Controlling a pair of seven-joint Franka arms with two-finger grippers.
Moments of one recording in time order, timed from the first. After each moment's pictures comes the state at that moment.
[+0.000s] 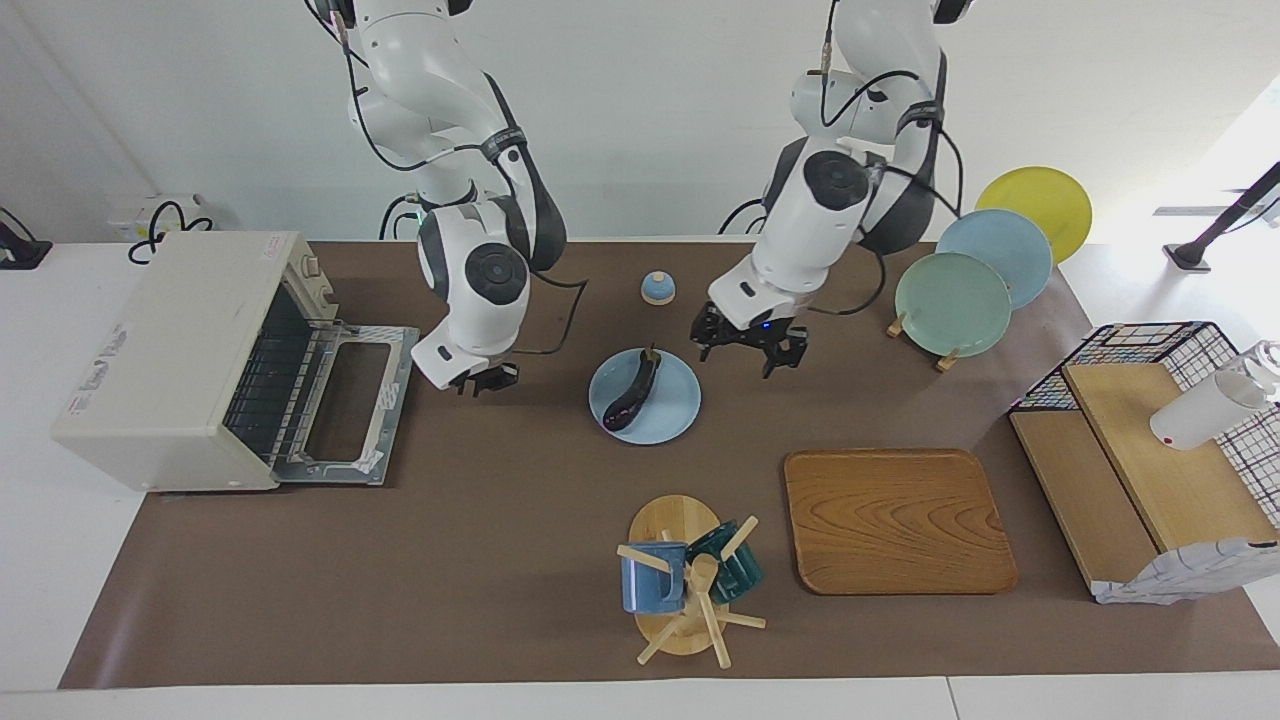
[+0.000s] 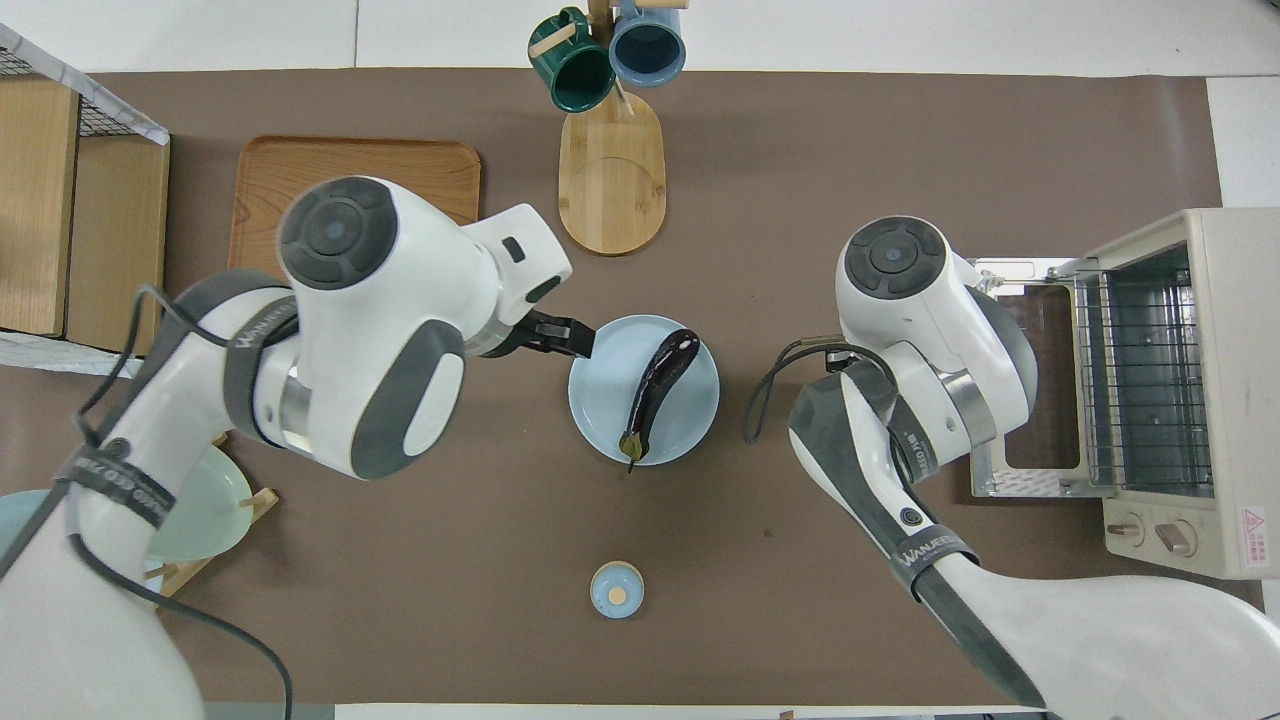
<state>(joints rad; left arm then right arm) -0.53 0.24 -0.06 -1.80 -0.17 2.10 -0.18 0.40 0.24 -0.13 -2.02 -0.25 2.01 0.44</state>
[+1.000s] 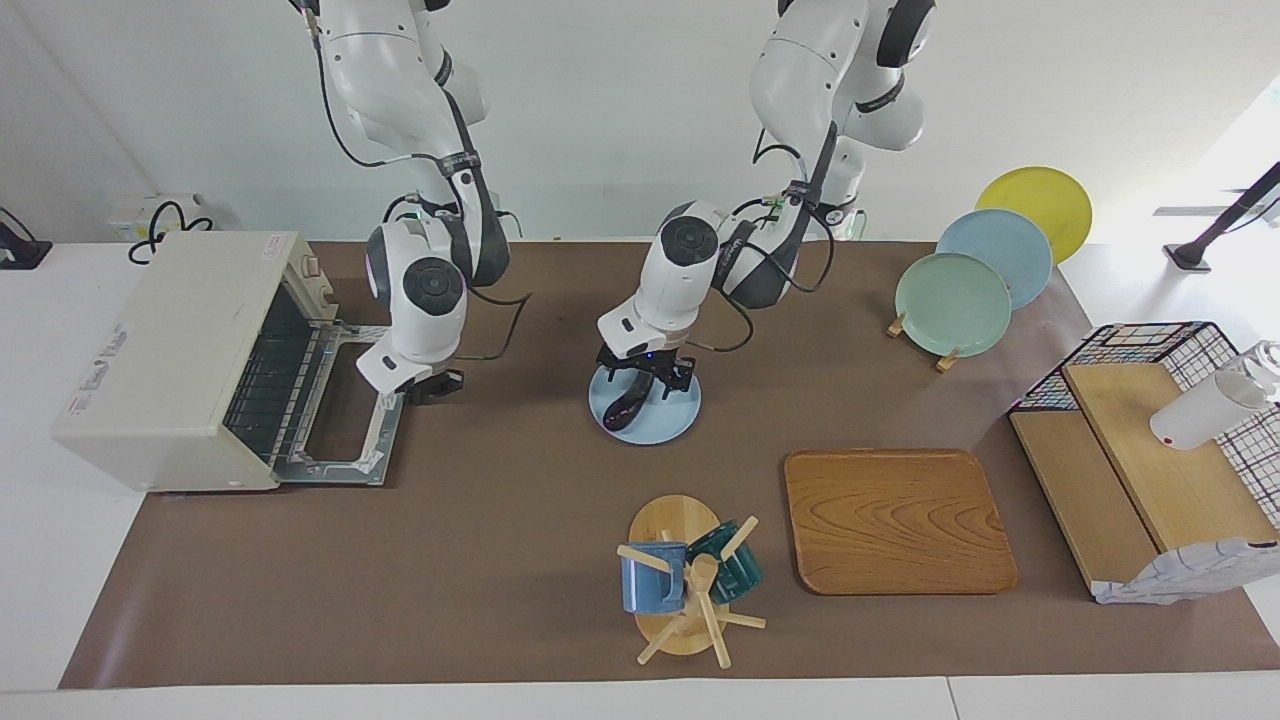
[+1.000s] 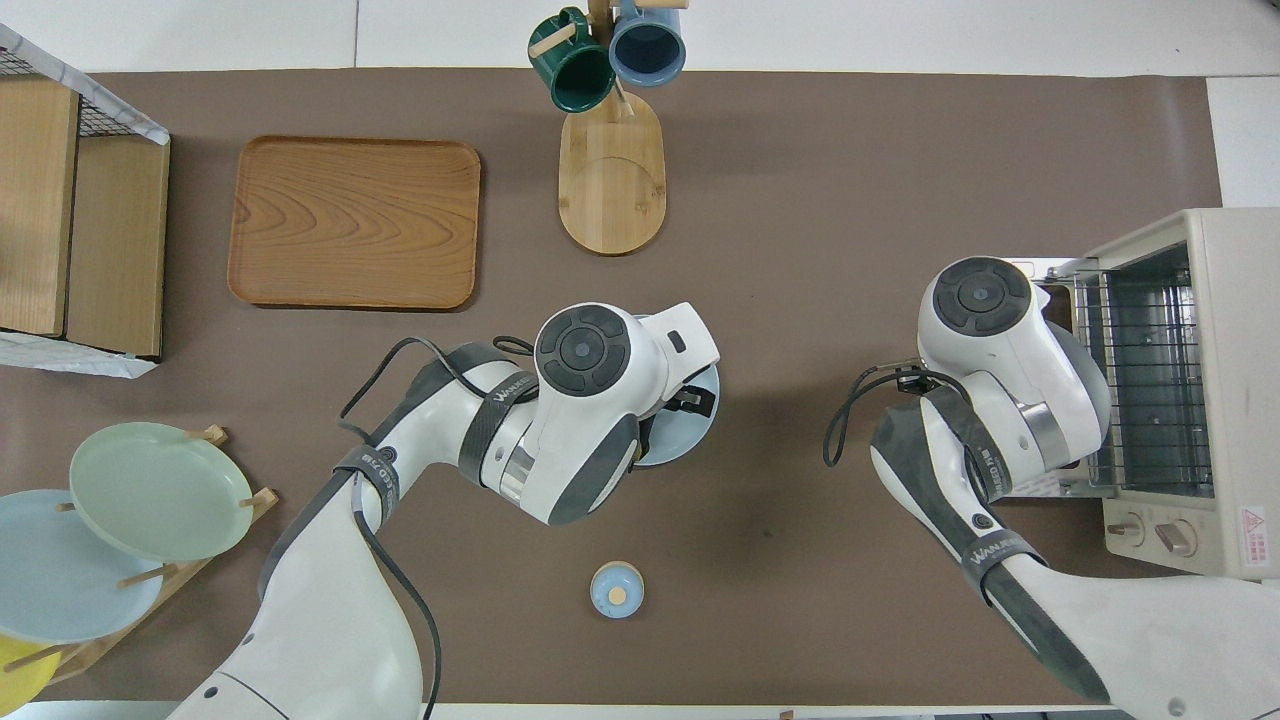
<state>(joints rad) -0.71 0.41 -0.05 -1.85 -0.18 2.36 -0.26 0.29 0.21 -0.12 -2.15 -0.35 2.13 0.34</state>
